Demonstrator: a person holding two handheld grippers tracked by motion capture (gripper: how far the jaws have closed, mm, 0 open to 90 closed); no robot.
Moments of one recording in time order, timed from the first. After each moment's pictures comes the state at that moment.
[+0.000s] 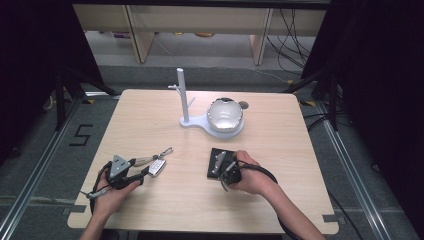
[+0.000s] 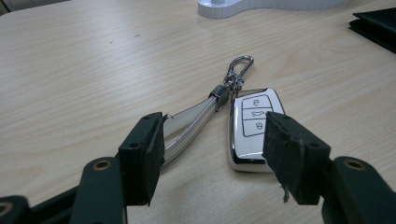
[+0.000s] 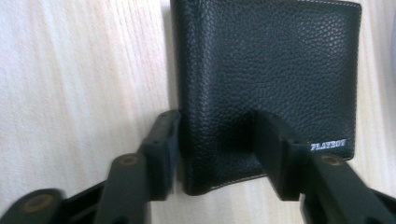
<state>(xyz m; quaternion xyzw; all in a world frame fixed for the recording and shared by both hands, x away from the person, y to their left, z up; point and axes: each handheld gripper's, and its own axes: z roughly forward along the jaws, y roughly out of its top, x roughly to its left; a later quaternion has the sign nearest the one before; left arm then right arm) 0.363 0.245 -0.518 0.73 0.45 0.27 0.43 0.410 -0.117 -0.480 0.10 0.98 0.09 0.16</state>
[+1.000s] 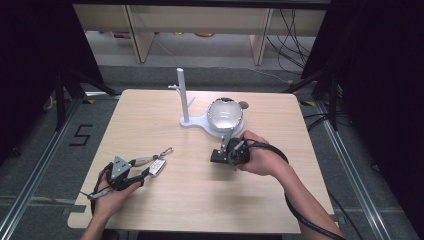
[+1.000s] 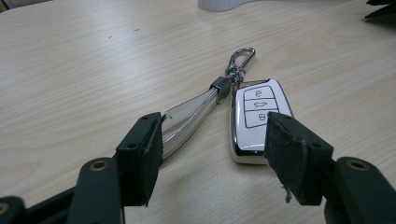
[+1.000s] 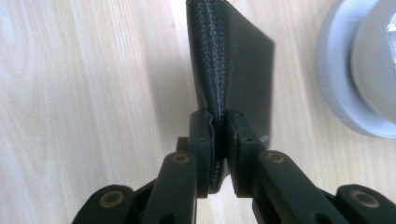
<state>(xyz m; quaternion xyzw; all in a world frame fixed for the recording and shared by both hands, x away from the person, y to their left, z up) 0.362 0.245 -0.524 0.73 0.45 0.28 0.42 0.431 -0.132 -0.403 0.10 0.98 0.12 0.13</state>
